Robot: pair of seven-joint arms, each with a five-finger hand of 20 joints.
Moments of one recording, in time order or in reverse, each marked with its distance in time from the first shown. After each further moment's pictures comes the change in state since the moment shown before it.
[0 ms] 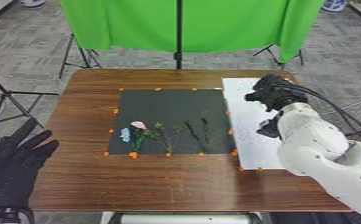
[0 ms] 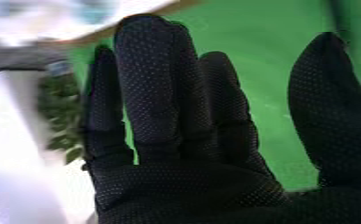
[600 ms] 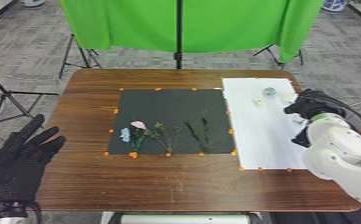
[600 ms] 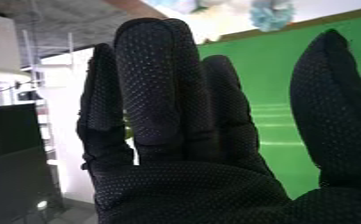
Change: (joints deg) left arm -3.1 0.5 1.8 0.7 0.1 -0.9 -1.5; right arm -3.9 5.8 1.8 7.9 -1.0 -1.1 5.3
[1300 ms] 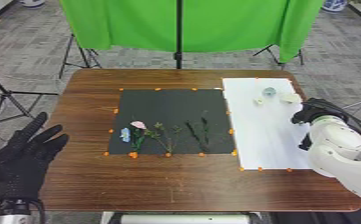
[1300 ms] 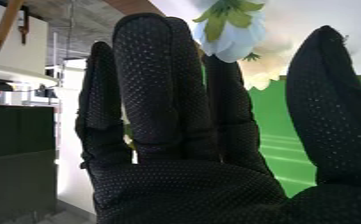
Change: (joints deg) left arm -1.3 0.7 0.9 0.5 -0.4 -0.7 0.1; right arm 6.6 -0.2 -8.0 6.4 2.2 -5.4 0.6
